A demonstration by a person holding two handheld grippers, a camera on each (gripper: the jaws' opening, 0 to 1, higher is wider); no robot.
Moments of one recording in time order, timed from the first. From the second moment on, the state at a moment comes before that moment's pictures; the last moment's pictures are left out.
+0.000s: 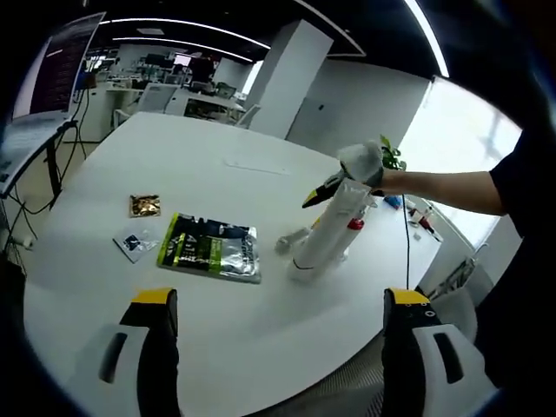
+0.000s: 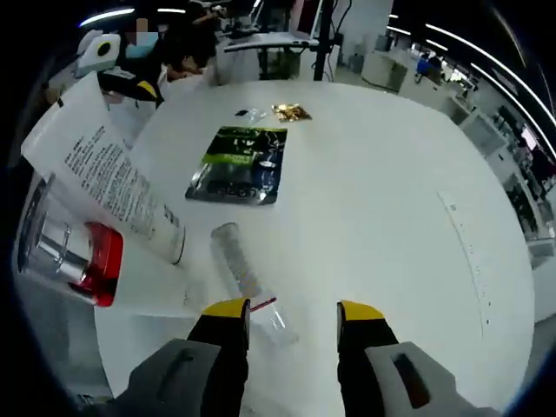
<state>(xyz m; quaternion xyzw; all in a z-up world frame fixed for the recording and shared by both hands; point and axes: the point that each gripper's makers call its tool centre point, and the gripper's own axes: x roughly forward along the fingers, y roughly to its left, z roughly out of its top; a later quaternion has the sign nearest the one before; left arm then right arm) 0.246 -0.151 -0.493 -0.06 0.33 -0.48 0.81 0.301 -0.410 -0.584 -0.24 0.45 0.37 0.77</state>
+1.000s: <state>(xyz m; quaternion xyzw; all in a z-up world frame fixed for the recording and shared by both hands) 0.245 -0.171 -0.479 -0.06 0.32 -0.50 0.81 0.293 -0.403 -0.620 -0.25 0.45 0.38 0.77</state>
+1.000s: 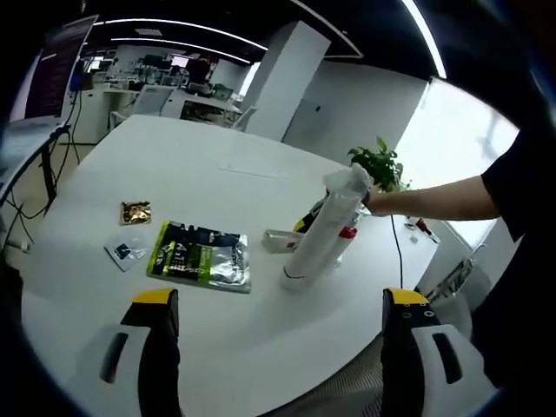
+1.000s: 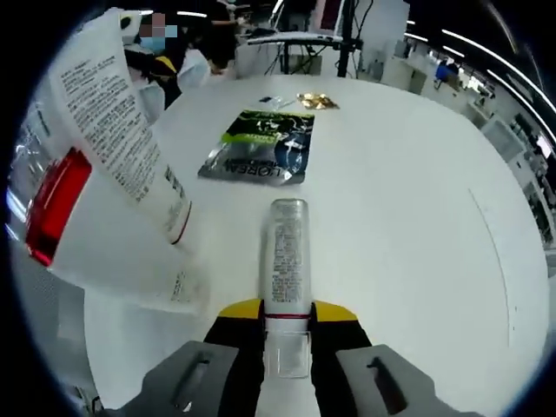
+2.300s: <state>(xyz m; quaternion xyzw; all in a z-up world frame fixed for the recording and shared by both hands) 0.198 -0.268 -0.312 0.23 0.00 -0.62 0.75 0.185 -0.315 -0.324 -0.52 0.23 0.35 0.74</state>
